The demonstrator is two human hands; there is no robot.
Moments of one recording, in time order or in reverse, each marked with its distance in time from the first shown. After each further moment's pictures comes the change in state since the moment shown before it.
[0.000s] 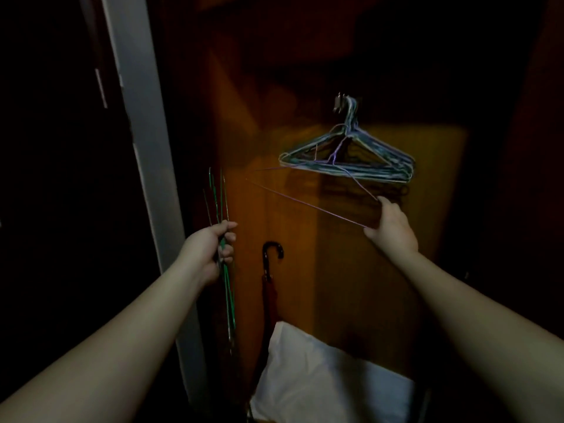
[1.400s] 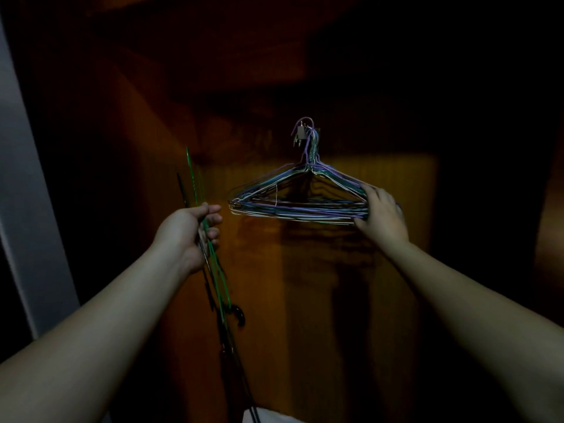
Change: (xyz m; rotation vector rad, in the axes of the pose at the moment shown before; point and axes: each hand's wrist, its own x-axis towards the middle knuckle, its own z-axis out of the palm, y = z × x) left_hand 0.180 0.081 0.106 -0.047 -0.197 0.080; right_hand 0.185 0.033 0.020 -0.259 0.290 -0.058
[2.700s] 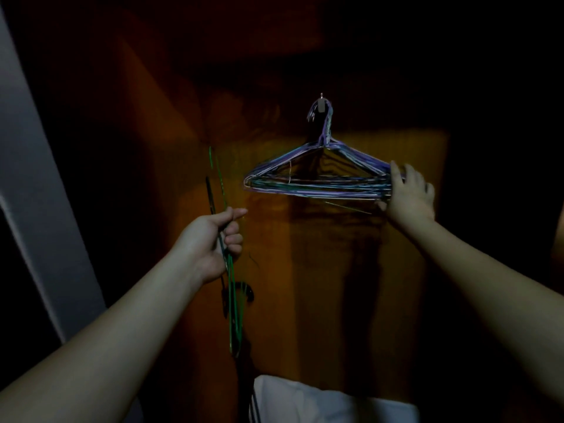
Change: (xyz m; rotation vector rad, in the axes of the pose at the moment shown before) left_hand -0.004 -0.023 -0.044 -0.076 -0.216 -0.197; right_hand -0.019 -0.014 -0.006 -0.319 -0.090 0.193
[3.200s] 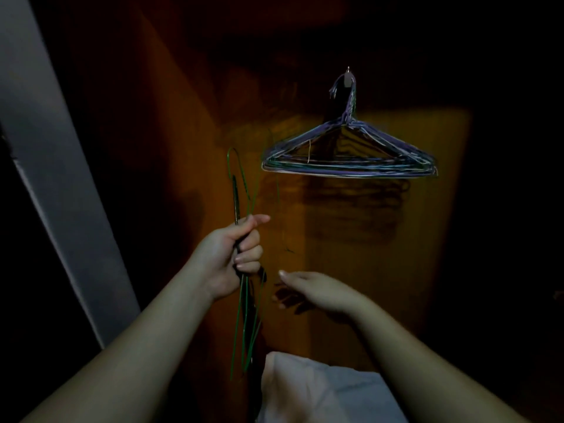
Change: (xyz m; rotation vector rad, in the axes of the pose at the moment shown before) left_hand -0.023 -0.028 -0.047 -0.047 -0.240 -0.050; right_hand -0.198 -0.152 0.008 1.103 -1.169 -0.104
